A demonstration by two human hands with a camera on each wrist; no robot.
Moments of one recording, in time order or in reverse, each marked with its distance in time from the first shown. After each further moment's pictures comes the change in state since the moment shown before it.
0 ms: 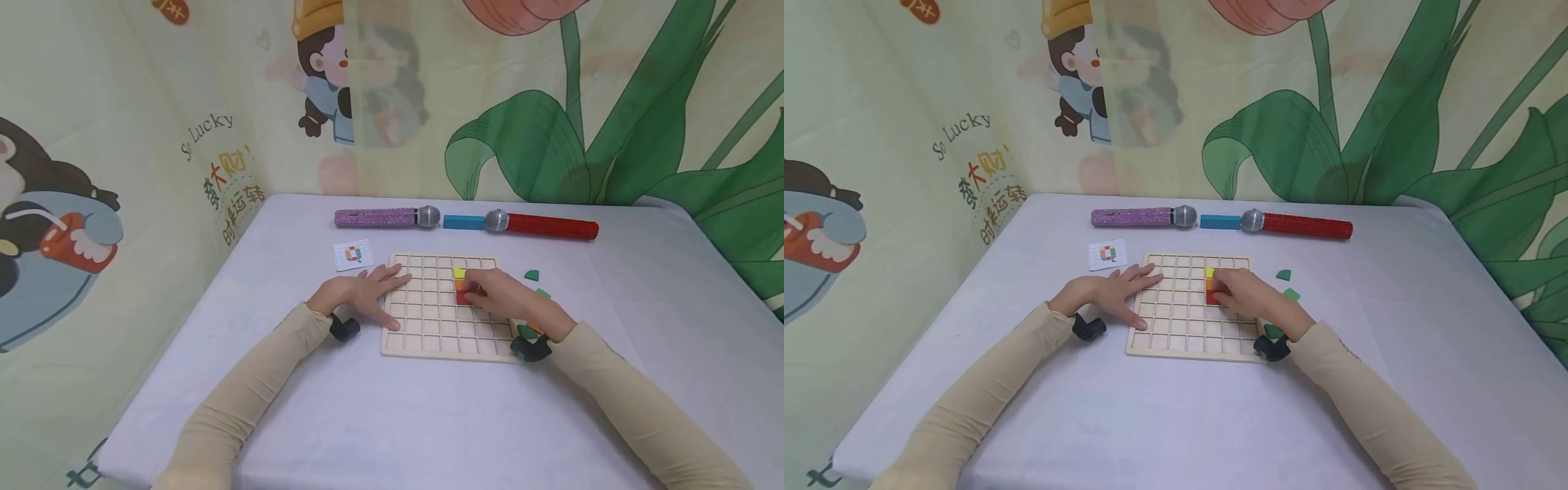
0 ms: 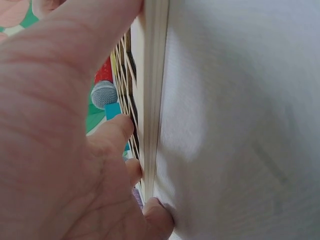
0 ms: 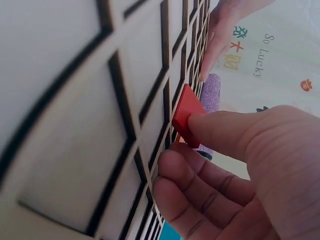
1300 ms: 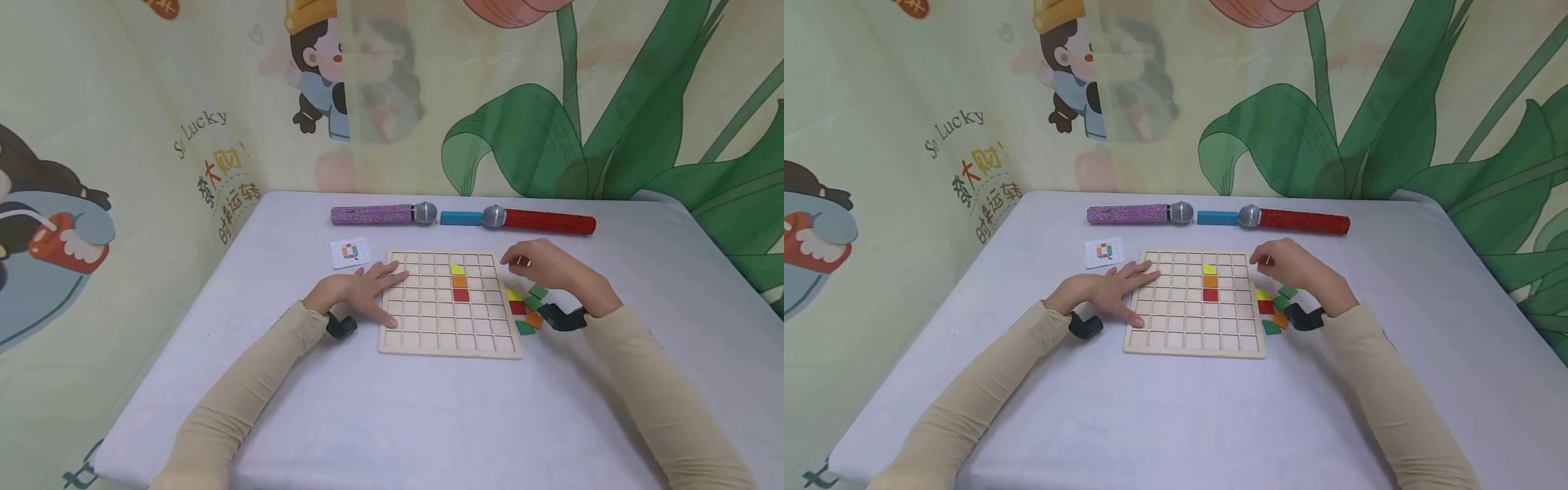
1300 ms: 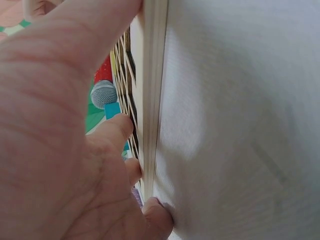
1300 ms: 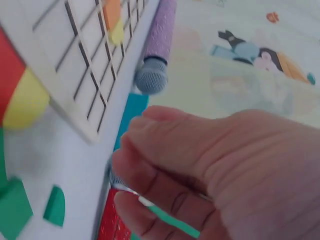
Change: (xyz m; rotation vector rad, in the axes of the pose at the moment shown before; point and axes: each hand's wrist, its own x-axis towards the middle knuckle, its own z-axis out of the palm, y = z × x) left_hand 0.003 -0.001 0.000 -0.003 -0.013 -0.008; right_hand -0.025 0.034 -0.059 -0.119 0.039 0.139
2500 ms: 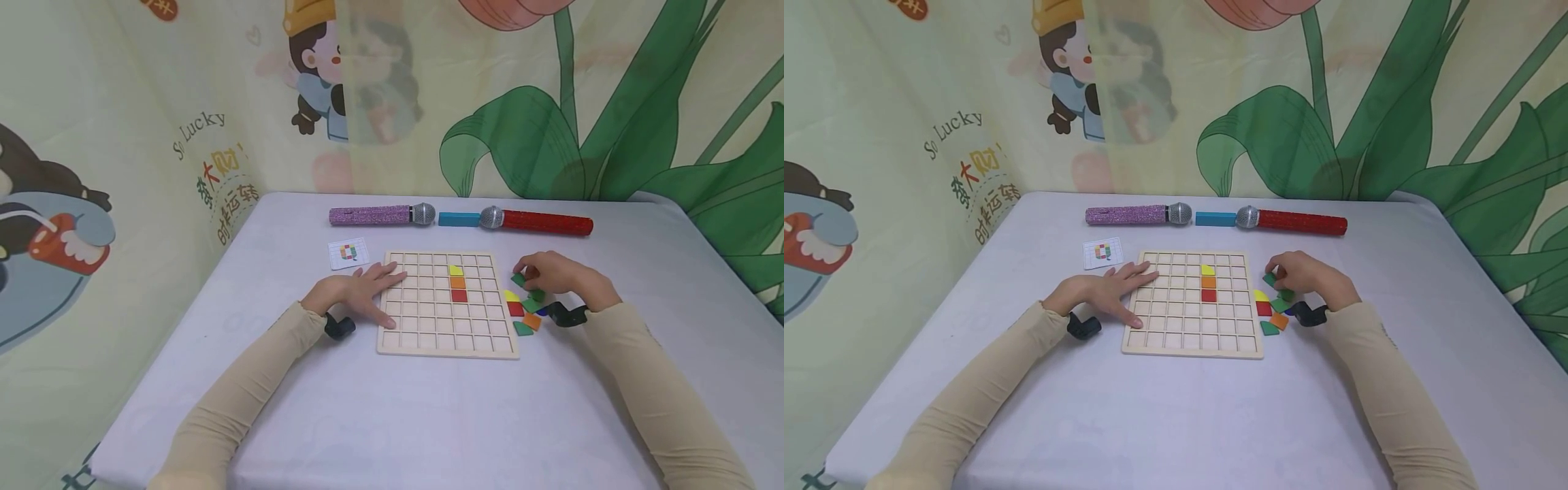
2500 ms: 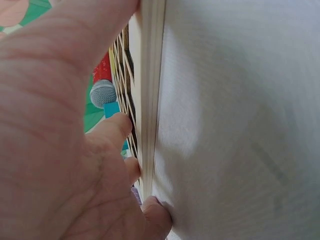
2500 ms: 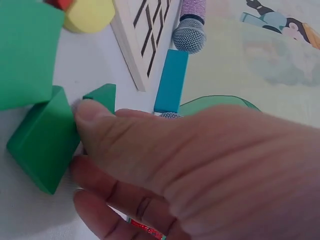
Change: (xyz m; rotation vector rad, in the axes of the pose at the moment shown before) left_hand 0.000 0.000 0.000 -0.007 0.002 -0.001; right_hand 0.004 0.038 0.011 0.019 -0.197 0.200
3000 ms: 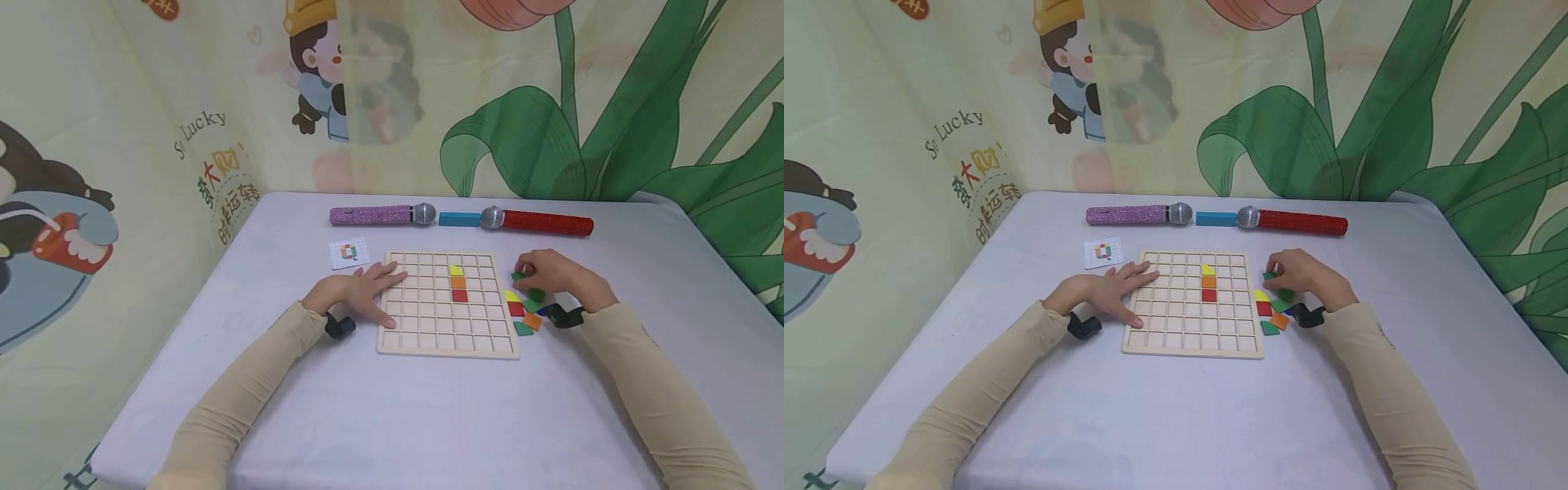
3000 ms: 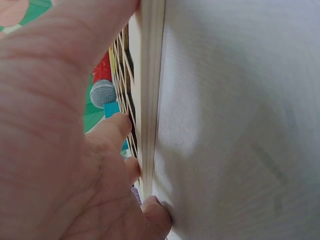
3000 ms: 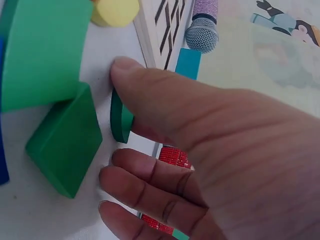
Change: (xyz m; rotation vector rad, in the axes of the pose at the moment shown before) left_hand 0.001 -0.002 0.001 0.008 0.008 0.011; right_hand 0.007 0.000 0.003 0.011 0.052 0.045
